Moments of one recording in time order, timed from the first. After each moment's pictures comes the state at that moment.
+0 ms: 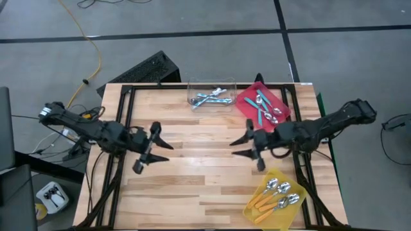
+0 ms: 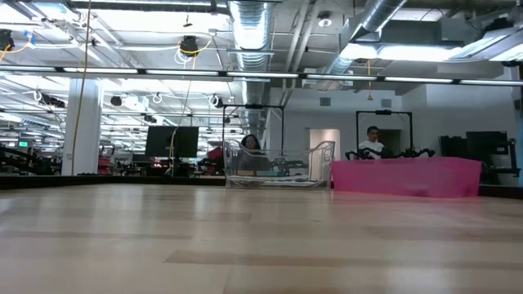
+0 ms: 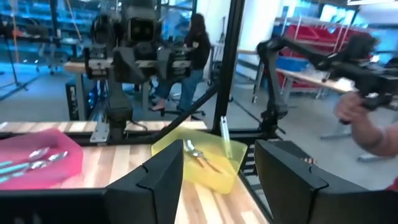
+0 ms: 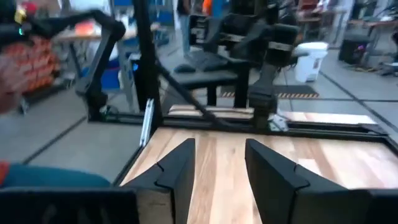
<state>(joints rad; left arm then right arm) -0.34 0.83 0.70 0.12 -0.07 -0.14 0.33 1.06 0.82 0.18 0.14 0.06</state>
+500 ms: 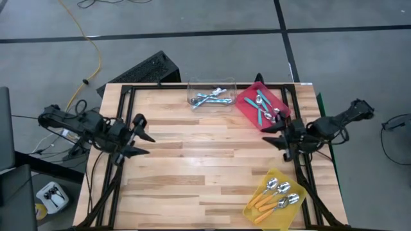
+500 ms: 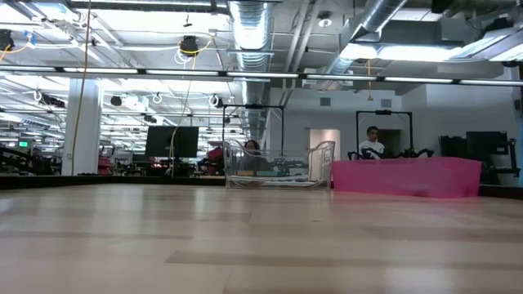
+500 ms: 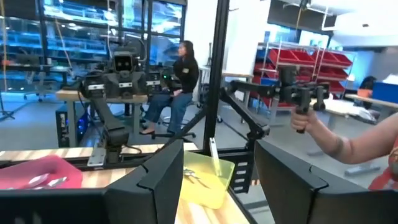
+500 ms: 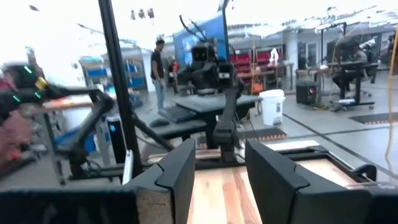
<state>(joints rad) -0.32 0.56 0.69 -0.03 0.00 -0.12 0.47 0.51 0.50 0.22 0.45 0.05</state>
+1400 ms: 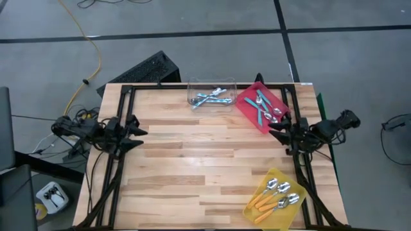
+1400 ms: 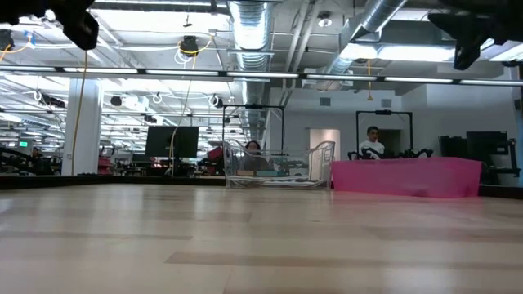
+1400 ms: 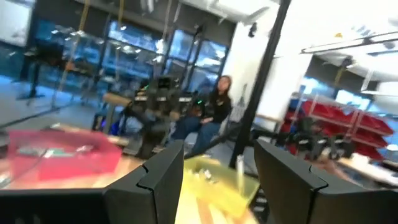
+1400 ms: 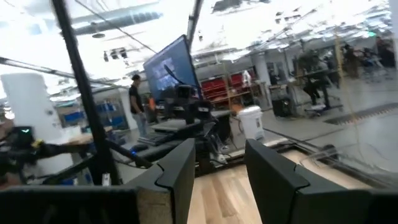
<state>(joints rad) -0.32 0.02 0.26 -0.02 -0.21 -0.27 0.46 0.01 0.15 0.18 0.60 0.10</state>
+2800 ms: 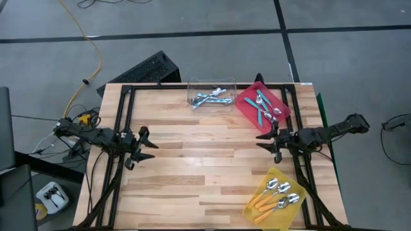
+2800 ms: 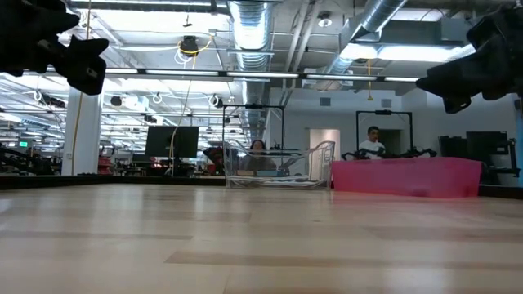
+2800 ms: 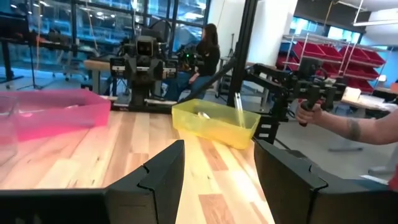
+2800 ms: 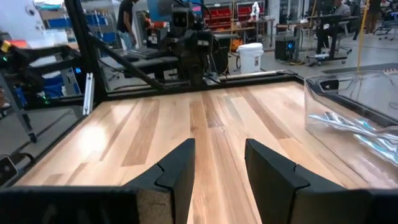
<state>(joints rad) -0.31 0.00 0.01 0.05 -0.09 -0.17 0.30 0.12 0.01 0.06 0.39 0.10</state>
